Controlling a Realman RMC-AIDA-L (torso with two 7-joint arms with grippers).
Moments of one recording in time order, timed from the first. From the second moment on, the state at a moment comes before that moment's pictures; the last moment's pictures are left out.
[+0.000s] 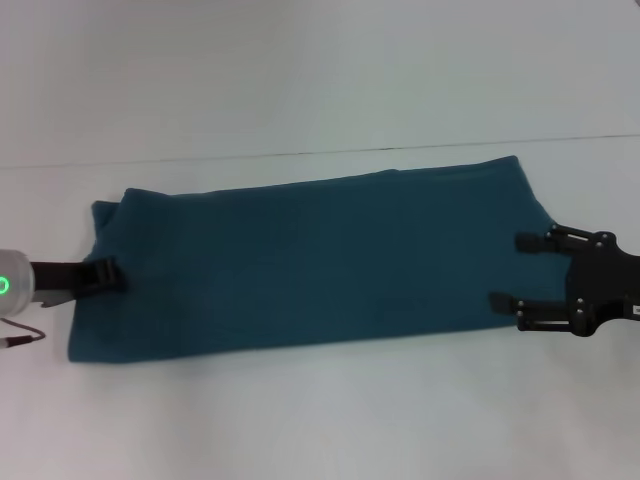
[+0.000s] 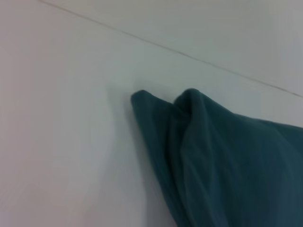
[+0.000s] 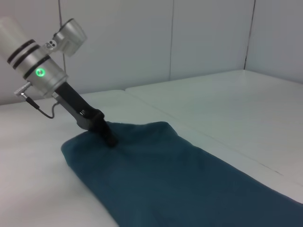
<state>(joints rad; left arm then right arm) -0.73 -2.09 0.67 0.63 2.54 0.92 -2.51 0.41 2.09 -0.58 -0.90 -2.04 -1.57 1.25</state>
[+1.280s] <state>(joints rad) -0.68 -2.06 0.58 0.77 2.62 0.91 -2.51 0.42 2.09 -0.61 -0.88 -2.02 -1.77 1.19</state>
